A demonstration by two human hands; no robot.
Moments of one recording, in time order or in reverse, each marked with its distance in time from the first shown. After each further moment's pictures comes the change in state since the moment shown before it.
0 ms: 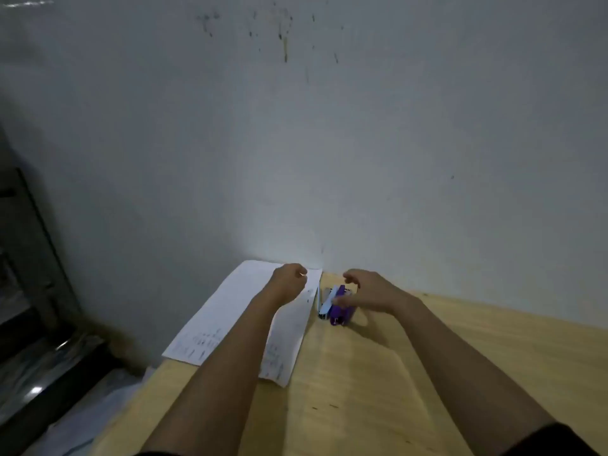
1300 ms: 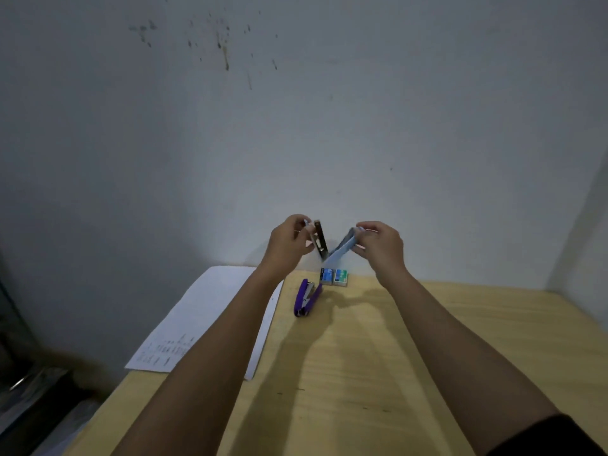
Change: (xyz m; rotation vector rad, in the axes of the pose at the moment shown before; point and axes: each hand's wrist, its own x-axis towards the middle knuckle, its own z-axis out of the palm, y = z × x) left_hand -0.025 0.103 0.014 -0.505 0.126 0.389; right_hand -0.042 0.010 -0.056 0.962 0.765 0.060
